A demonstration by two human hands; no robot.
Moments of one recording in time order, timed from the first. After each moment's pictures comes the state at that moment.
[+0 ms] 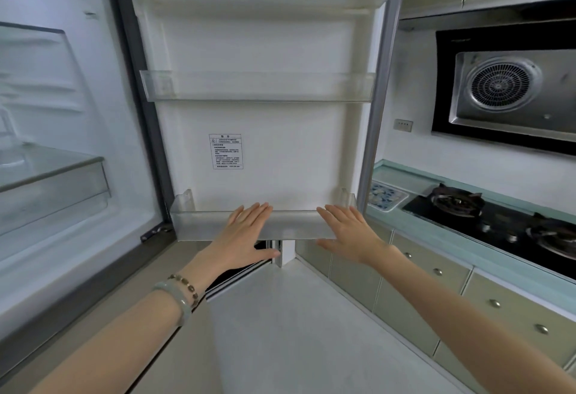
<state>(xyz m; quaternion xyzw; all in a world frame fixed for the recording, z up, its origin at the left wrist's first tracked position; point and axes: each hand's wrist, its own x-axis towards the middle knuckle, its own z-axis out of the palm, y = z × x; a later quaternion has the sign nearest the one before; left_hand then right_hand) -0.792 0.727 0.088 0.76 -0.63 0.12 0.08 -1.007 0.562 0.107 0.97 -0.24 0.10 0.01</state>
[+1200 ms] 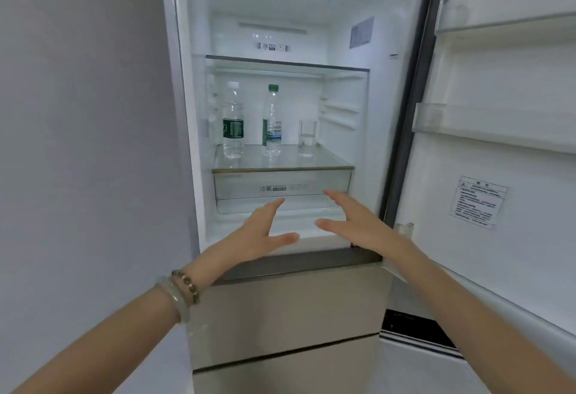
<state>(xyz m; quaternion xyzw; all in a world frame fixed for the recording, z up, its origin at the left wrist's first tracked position) -0.776 1.007 0.153 0.92 -0.19 0.07 0.33 -0.768 0.778 0.192 0.91 0.22 0.05 -0.34</state>
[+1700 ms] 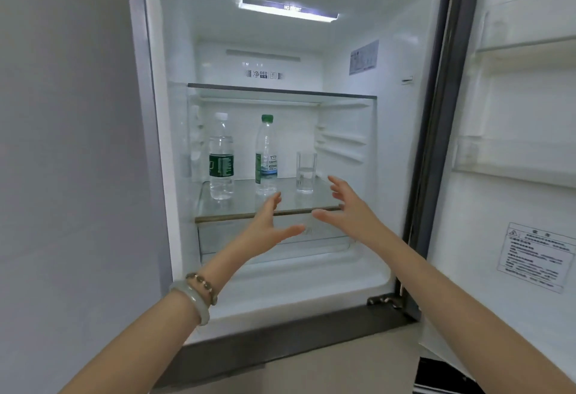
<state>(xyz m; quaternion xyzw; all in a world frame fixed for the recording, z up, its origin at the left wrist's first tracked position) -0.618 1.016 0.189 0.86 -0.17 0.09 0.48 -0.625 0.808 0.224 0.85 0.19 0.16 -0.46</state>
